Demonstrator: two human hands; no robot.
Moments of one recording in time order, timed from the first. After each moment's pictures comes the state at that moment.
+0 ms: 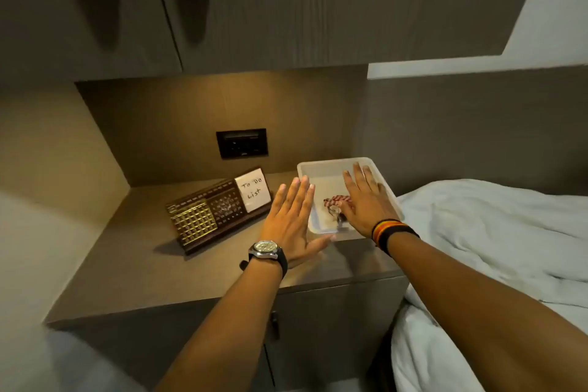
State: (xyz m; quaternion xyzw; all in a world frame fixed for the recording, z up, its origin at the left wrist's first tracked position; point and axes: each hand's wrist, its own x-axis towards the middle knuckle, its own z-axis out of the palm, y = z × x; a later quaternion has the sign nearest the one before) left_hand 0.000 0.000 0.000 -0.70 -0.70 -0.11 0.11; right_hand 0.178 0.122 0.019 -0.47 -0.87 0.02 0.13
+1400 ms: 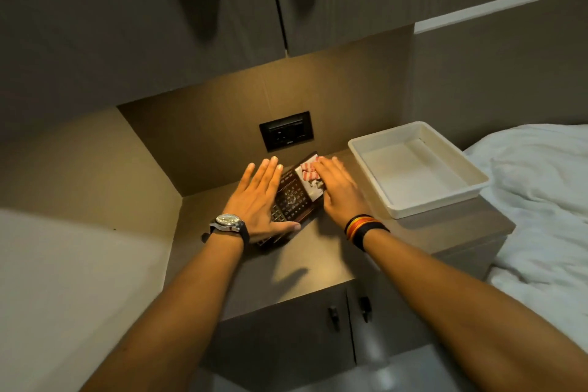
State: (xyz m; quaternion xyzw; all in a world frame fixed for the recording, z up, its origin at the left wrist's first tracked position) left_hand -0.230 -0.047 0.051 -0.73 -0.67 0.07 0.11; right_hand -0.028 0.042 -0.002 -0.39 -0.84 0.15 0.36
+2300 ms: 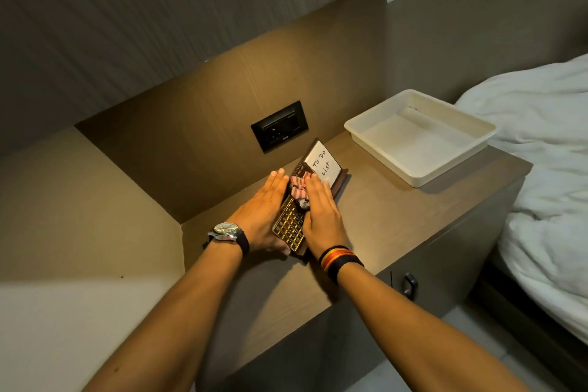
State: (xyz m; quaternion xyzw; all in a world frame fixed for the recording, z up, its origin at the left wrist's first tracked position) left_hand -0.296 -0.036 0.037 -0.80 -0.59 0.05 -0.05; right_hand -0.148 -0.024 -0.058 -0.53 -0.68 0.25 0.45
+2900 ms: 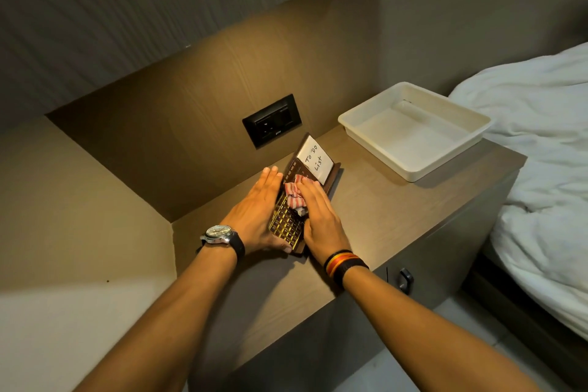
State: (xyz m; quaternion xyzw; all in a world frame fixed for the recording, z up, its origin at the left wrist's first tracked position) left_hand -0.292 -0.038 0.031 -0.79 -0.60 0.01 -0.06; right_hand -0.136 -0.029 -0.079 -0.48 -0.71 0.23 0.45
